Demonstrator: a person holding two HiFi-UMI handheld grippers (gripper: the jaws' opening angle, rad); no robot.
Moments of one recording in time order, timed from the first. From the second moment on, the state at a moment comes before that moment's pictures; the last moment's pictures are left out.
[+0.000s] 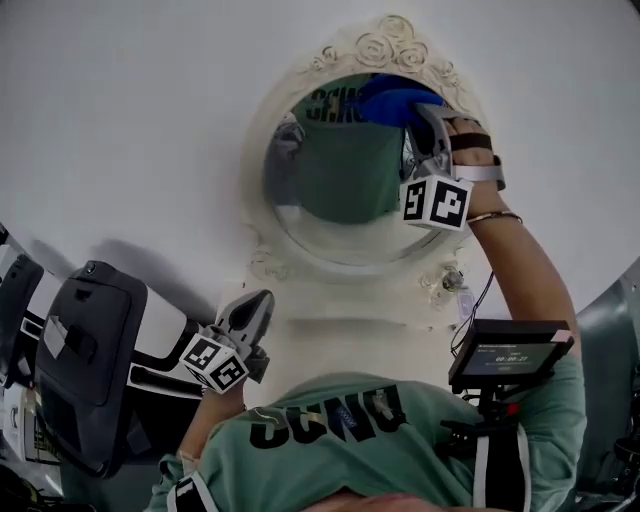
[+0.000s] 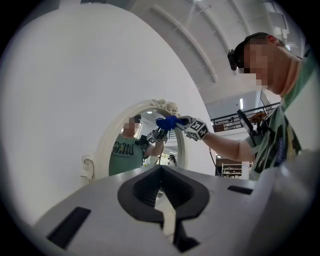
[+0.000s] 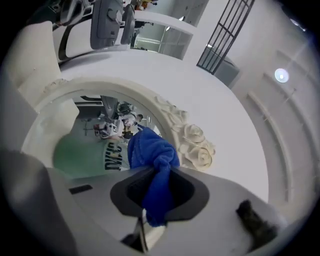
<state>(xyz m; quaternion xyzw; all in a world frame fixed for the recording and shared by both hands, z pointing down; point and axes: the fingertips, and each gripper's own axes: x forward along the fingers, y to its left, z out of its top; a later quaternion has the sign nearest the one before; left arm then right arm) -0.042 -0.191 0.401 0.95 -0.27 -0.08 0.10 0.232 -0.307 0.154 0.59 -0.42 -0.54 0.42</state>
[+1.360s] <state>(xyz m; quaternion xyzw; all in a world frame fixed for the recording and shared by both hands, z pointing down) -0.033 -0.201 0.435 0.95 -0.27 -0.04 0.17 0.232 -0.323 0.394 0.50 -0.48 -0.51 0.51</state>
